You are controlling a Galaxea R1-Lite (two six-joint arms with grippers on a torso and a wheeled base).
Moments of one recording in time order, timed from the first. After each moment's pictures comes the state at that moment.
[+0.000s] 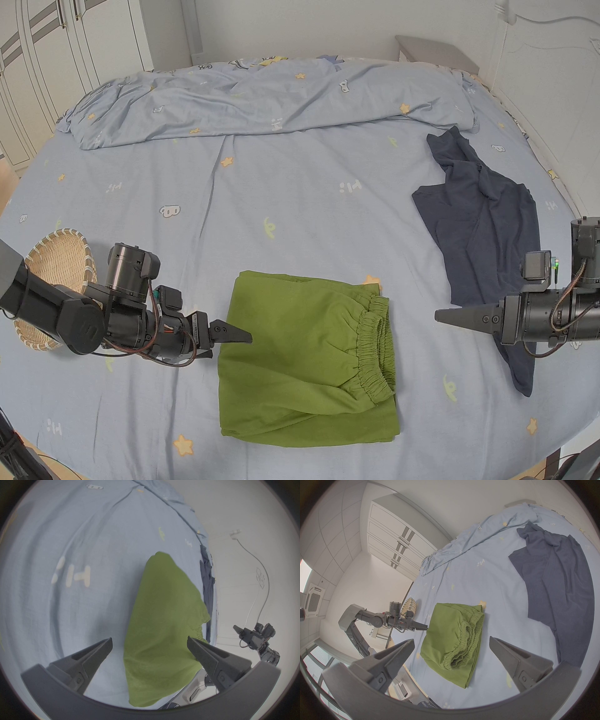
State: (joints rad) left arm -0.28 1.83 -0.81 -0.23 -0.49 -0.48; right arm 0.39 1.39 -0.65 -0.23 0.42 0.32
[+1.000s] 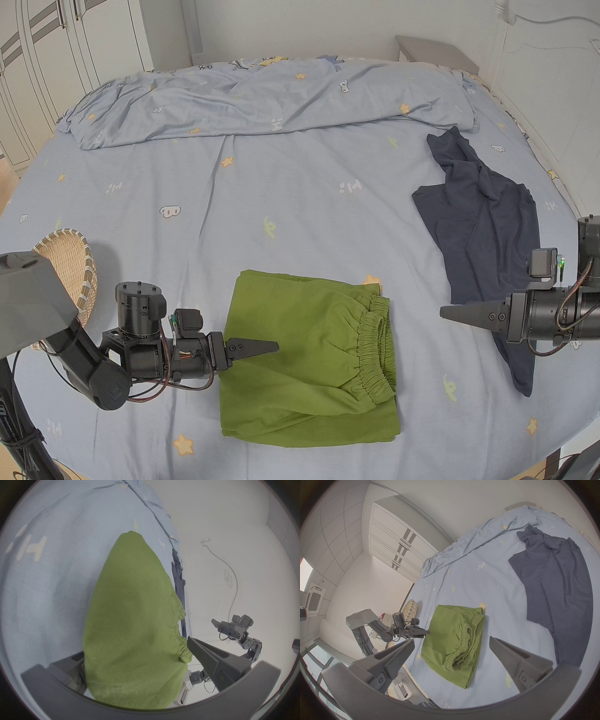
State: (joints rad) left arm -0.33 2.01 -0.52 -1.02 -0.70 -0.65; right arm 0.38 1.37 -0.65 -0.24 0.42 0.32
